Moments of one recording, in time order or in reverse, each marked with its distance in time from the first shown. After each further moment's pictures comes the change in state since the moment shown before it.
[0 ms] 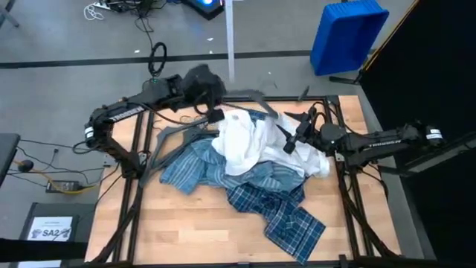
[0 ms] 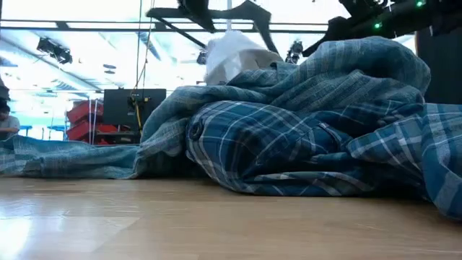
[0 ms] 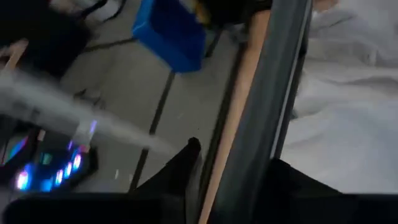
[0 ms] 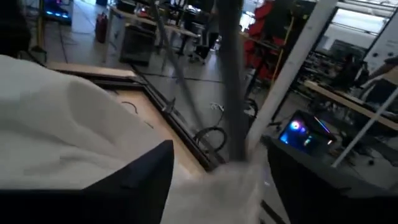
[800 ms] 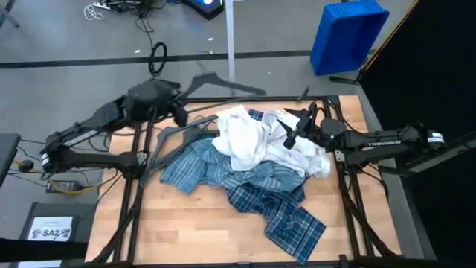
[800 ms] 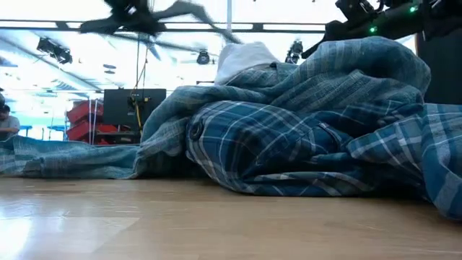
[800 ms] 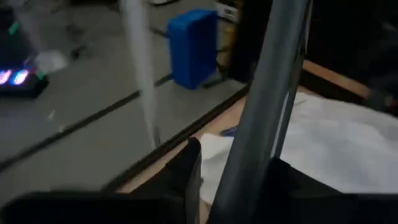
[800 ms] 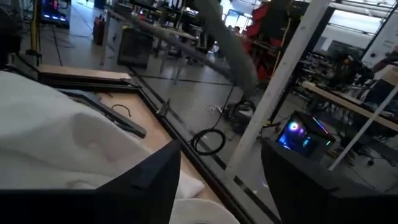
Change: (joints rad) left arm 0.088 -0.626 -0.708 0.236 0.053 -0.621; right arm -0.086 0.000 0.000 0.017 -0.086 -0.008
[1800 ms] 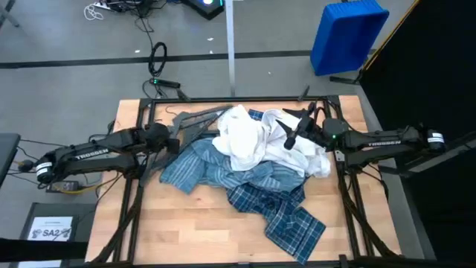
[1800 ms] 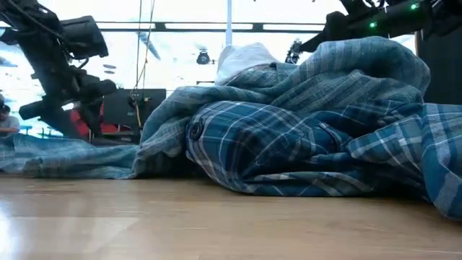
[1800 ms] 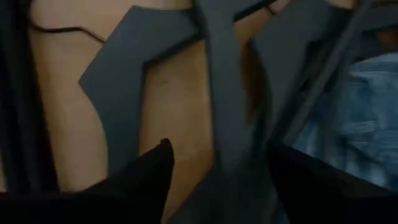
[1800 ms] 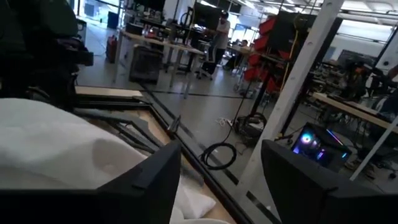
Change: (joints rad) left arm 0.003 -0.173 -0.608 -0.174 0.099 -0.541; right arm 0.000 0.000 0.000 0.057 -0.056 0.010
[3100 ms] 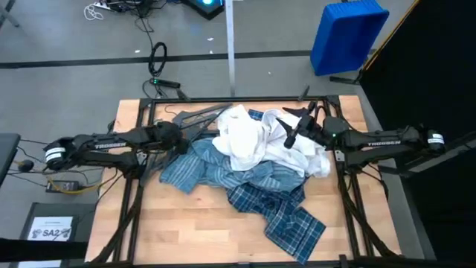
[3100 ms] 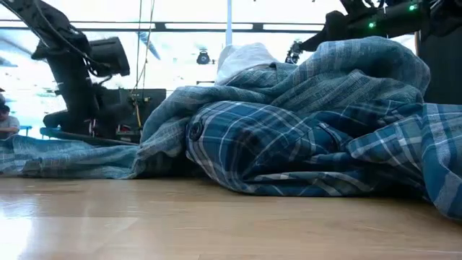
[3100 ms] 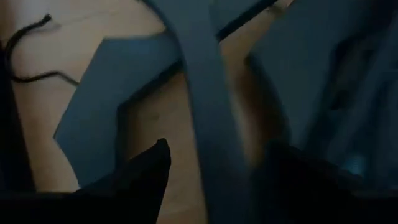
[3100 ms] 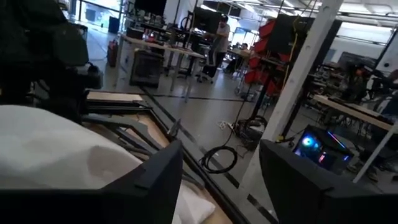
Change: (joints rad) left arm 0.000 0.349 0.002 0.209 -0.096 0.102; right arm -0.025 0.001 0.000 0.017 -0.032 0.002
